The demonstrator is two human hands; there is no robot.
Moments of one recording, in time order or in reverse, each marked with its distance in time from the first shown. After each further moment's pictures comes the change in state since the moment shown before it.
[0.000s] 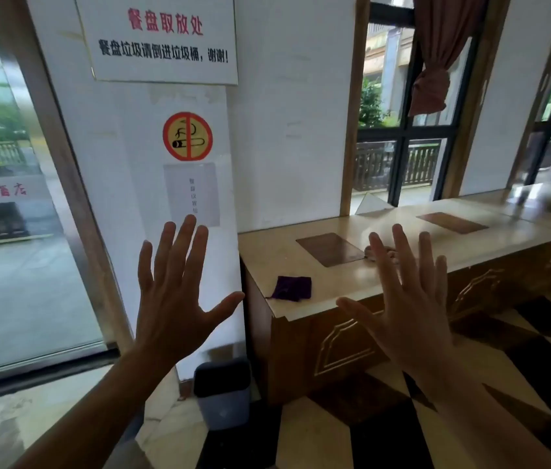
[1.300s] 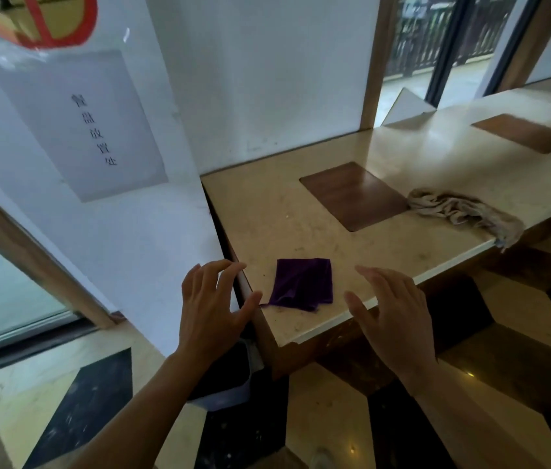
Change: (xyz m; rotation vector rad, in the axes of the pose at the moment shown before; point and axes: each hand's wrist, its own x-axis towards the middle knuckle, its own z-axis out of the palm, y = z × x) left_hand 0.066 -0.109 0.467 -0.243 -0.473 -0.215; right_hand 0.131 0.110 0.434 0.146 -0.299 0.210
